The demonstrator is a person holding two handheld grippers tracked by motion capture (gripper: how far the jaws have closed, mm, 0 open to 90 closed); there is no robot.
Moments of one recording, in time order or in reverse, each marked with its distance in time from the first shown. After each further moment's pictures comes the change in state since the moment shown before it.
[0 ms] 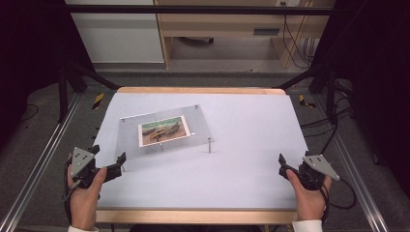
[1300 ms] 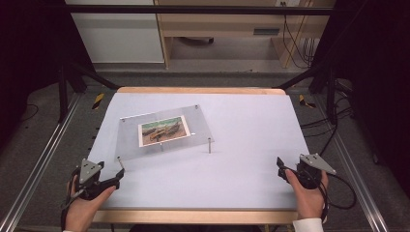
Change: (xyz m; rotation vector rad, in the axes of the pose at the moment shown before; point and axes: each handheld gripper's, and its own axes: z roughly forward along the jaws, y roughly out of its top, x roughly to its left) left arm 0.006 -0.041 0.005 0.257 0.016 0.071; right arm -0.005 -0.009 0.013 0.127 0.050 0.022
